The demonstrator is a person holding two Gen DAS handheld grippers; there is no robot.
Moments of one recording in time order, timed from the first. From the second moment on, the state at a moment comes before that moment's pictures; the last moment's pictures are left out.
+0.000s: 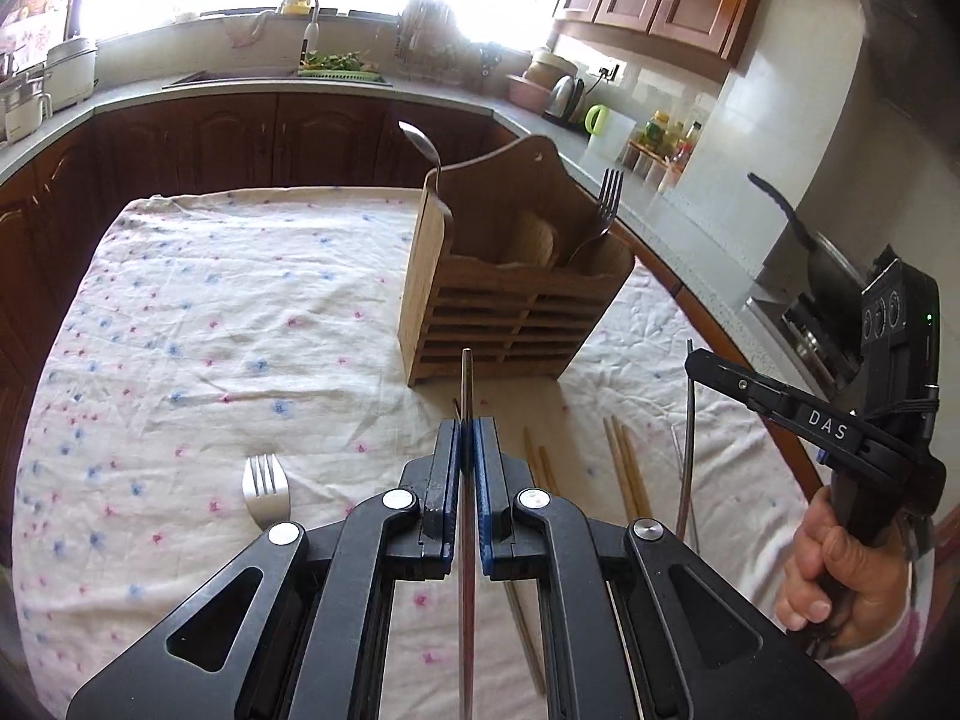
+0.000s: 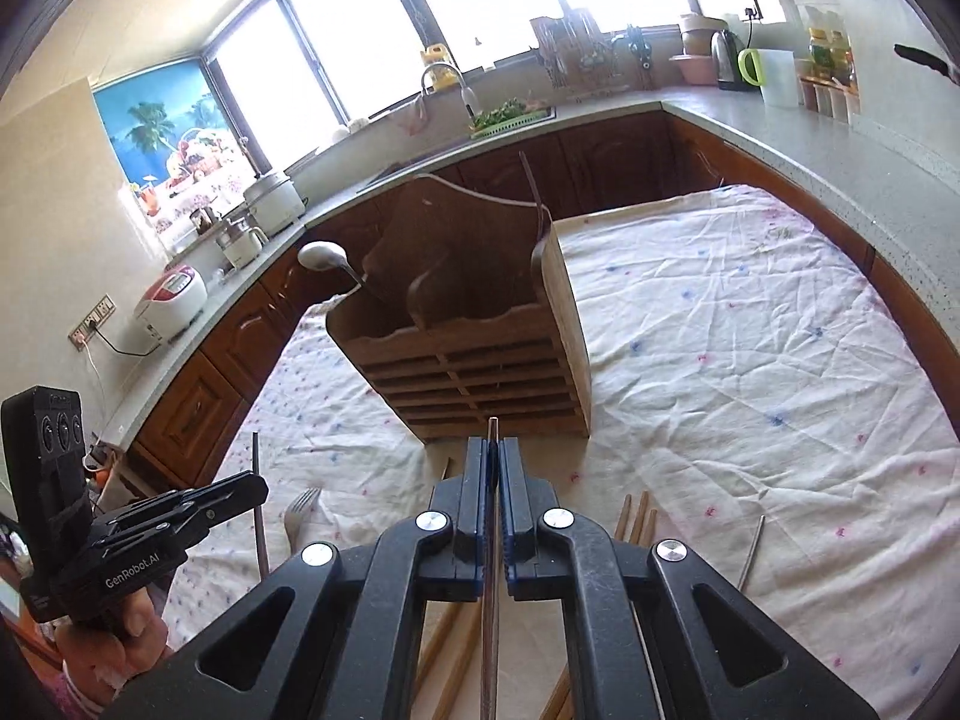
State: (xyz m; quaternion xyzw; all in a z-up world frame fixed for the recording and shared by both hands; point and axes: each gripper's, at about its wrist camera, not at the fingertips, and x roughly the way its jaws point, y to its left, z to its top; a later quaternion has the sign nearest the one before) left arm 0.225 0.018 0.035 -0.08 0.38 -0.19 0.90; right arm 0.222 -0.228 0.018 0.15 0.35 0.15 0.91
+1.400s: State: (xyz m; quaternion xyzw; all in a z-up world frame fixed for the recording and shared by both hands) left arm 0.240 0.038 0.174 -0.12 0.19 -0.17 0.96; right arm 0.234 -0.254 0.168 0.14 0.16 0.14 0.97
